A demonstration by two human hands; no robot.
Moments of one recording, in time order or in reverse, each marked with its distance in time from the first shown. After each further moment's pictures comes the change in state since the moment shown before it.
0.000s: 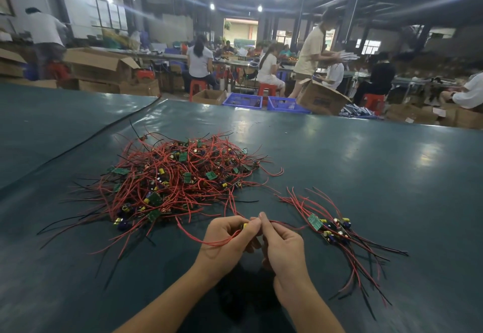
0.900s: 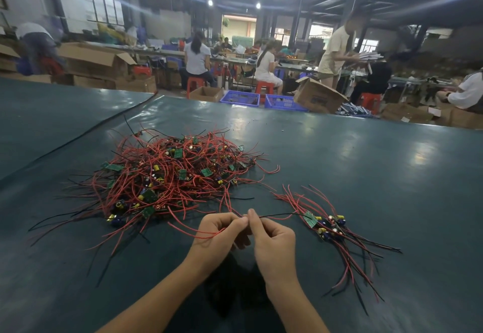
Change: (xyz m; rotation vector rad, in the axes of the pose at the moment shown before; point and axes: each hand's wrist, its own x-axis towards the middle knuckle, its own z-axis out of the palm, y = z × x) left_hand 0.000 0.005 -0.004 0.021 0.014 -0.088; right_hand 0.002 0.010 0.002 -0.126 -0.007 -0.264
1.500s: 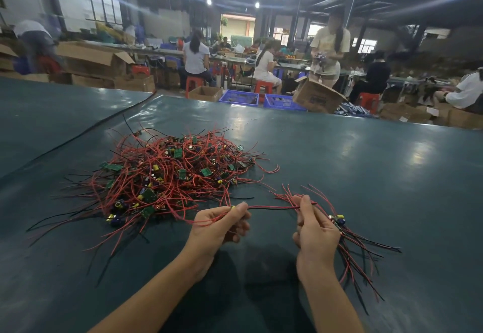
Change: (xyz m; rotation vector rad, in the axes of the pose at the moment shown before) left_hand 0.006 0.003 -0.005 -0.295 0.029 -0.128; right_hand 0.030 -0.015 -0.041 0.231 0.369 0.061
